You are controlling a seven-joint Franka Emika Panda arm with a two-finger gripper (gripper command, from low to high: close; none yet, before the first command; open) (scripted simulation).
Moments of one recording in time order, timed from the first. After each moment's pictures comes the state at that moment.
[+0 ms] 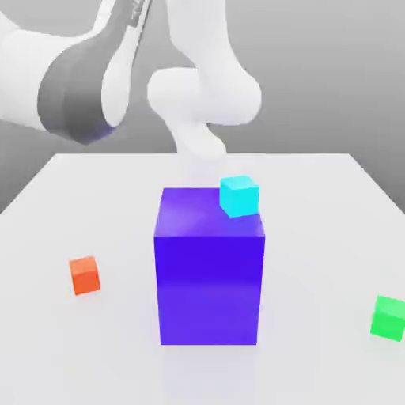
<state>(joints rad) -0.46 0.27 -0.02 -2.07 -0.12 2.48 1.72</state>
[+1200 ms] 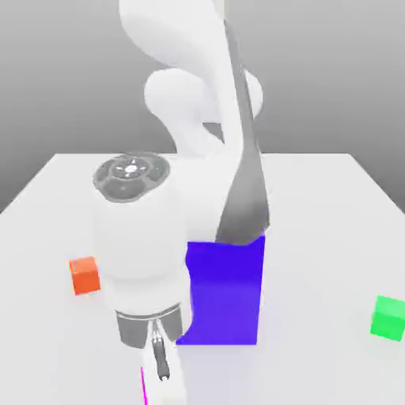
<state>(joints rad) -0.16 0.33 0.19 -2.26 -0.02 2.57 2.06</state>
